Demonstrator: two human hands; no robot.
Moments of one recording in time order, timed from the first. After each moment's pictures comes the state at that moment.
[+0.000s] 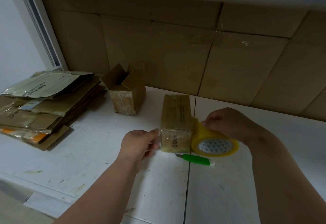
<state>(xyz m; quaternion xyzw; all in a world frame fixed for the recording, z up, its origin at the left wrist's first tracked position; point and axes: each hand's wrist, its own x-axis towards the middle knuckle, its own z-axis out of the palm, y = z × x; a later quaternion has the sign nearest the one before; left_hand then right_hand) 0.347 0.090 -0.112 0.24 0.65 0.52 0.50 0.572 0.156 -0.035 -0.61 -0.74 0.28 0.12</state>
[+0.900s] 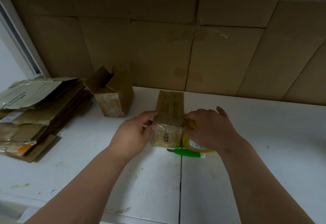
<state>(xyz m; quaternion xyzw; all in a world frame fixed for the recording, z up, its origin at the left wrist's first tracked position) 0.338 0.101 -0.098 0.68 0.62 0.33 0.21 0.553 0.124 -0.058 -0.62 -0.78 0.05 0.05</state>
